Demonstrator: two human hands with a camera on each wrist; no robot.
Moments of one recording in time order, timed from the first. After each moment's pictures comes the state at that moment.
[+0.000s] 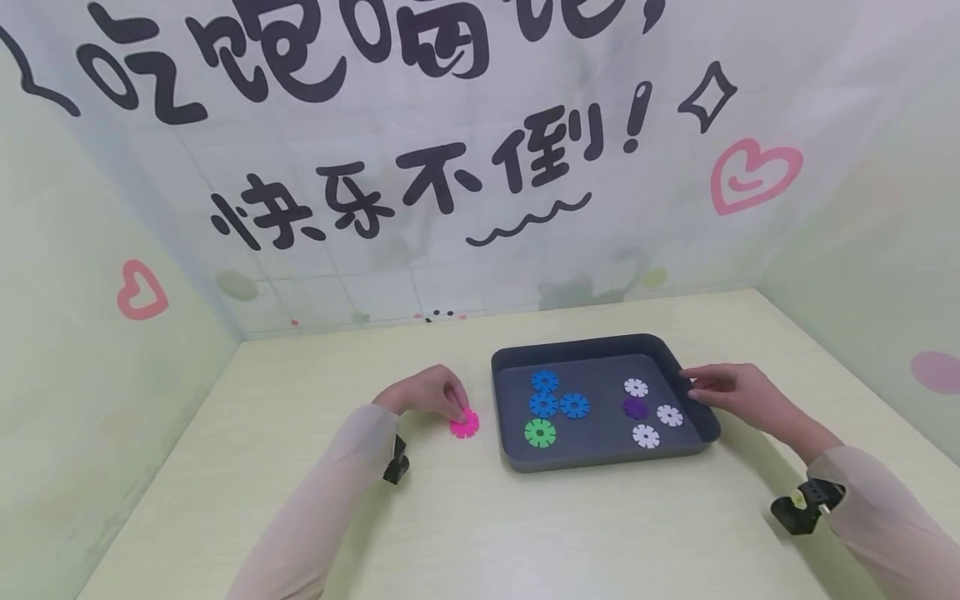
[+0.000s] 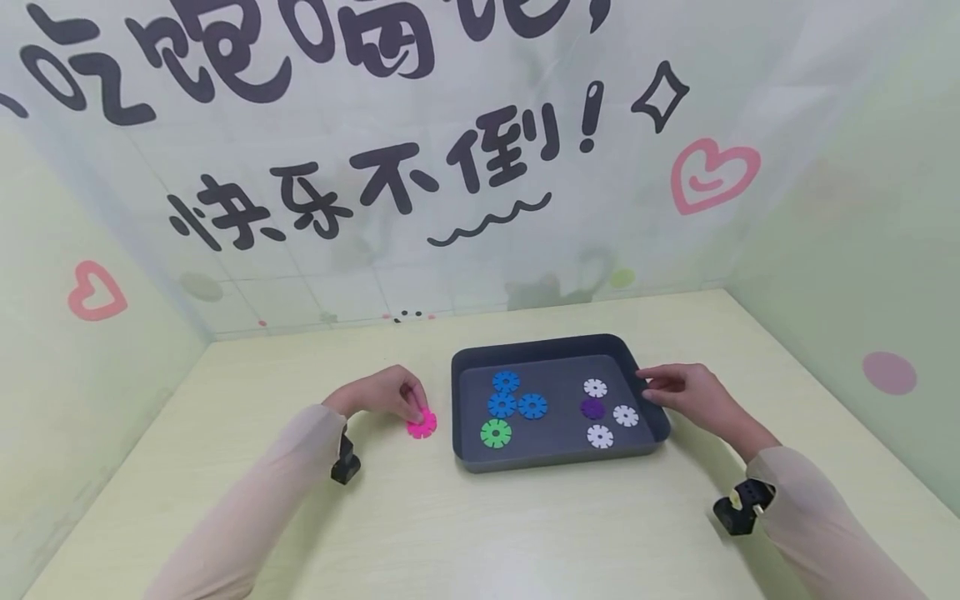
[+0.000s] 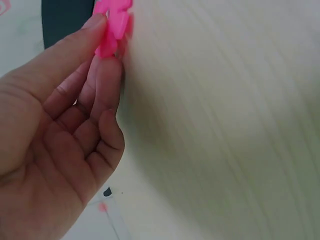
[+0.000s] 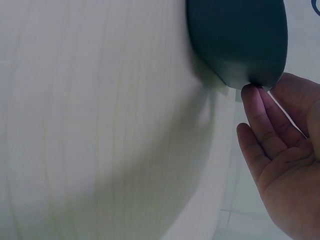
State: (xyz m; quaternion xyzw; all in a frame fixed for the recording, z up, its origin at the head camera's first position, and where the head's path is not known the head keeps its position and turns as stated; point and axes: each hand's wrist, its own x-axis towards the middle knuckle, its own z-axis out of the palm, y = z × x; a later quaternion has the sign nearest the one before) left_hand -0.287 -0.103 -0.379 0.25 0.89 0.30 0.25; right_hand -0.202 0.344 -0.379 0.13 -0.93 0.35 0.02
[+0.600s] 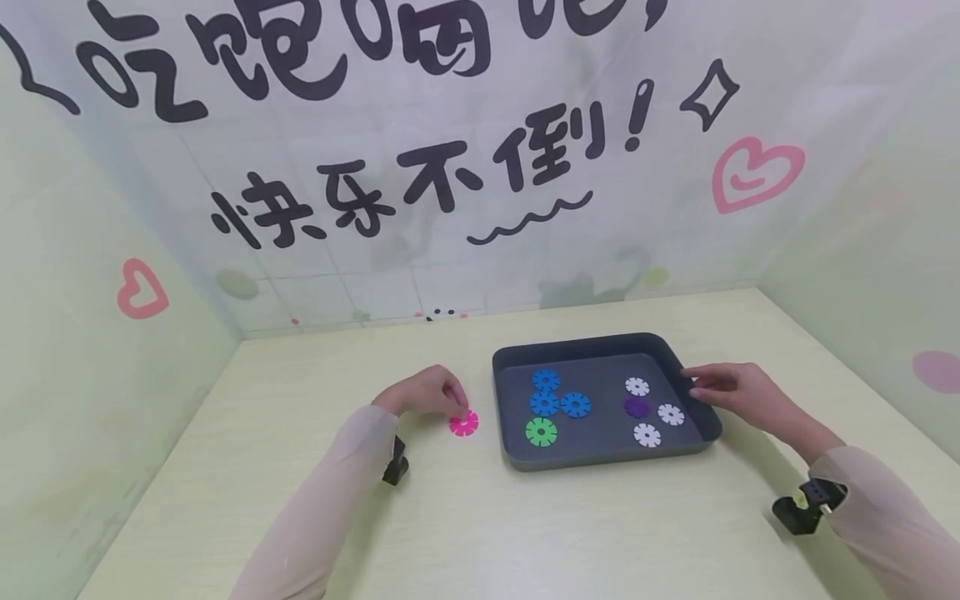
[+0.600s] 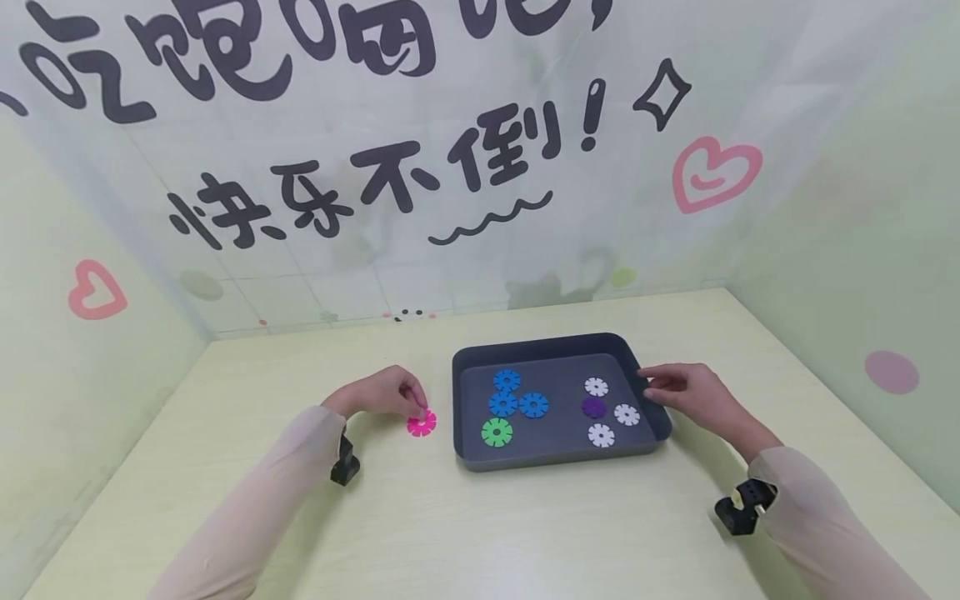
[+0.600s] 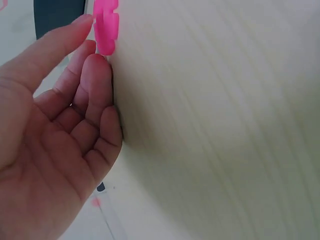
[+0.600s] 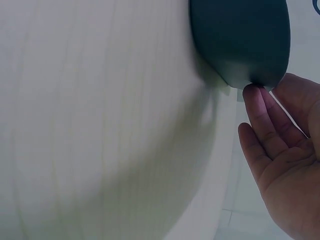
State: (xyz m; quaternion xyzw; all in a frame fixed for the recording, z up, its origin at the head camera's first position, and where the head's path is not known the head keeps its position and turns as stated) left_hand -0.289 -0.107 -0.386 0.23 0.90 0.30 0.23; right_hand -0.202 0.345 -0.381 0.13 -0.93 0.35 0.02
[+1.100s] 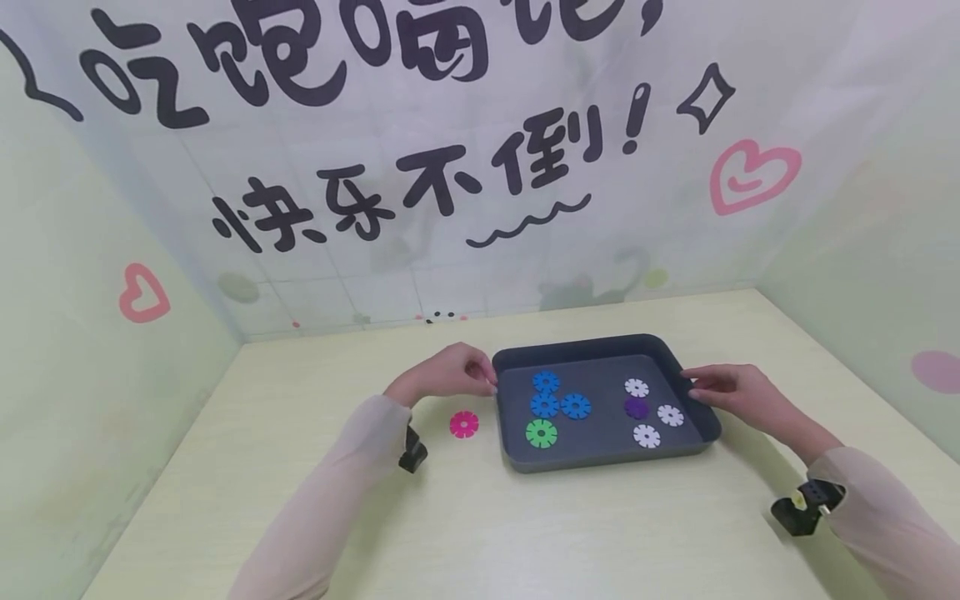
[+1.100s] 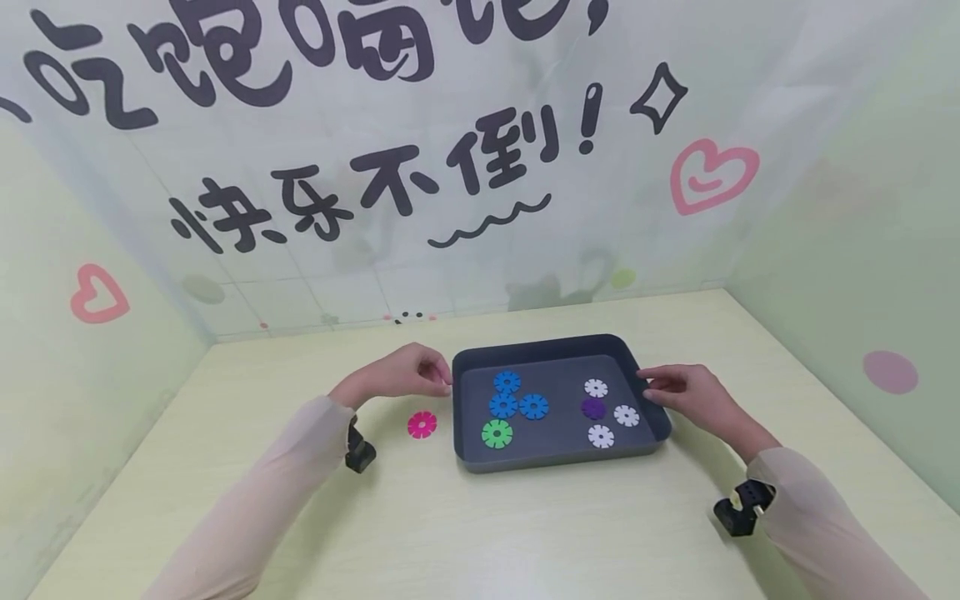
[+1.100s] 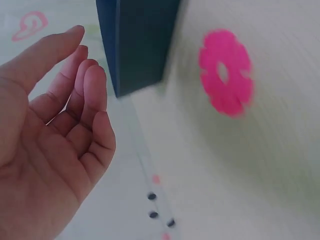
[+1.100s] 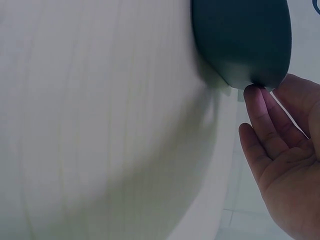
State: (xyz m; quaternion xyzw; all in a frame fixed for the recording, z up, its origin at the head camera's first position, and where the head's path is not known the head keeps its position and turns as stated) left_hand -0.284 -0.073 -0.345 0.32 0.86 0.36 0.20; right_hand -0.200 0.343 -0.380 0.13 -0.92 0.36 0.03
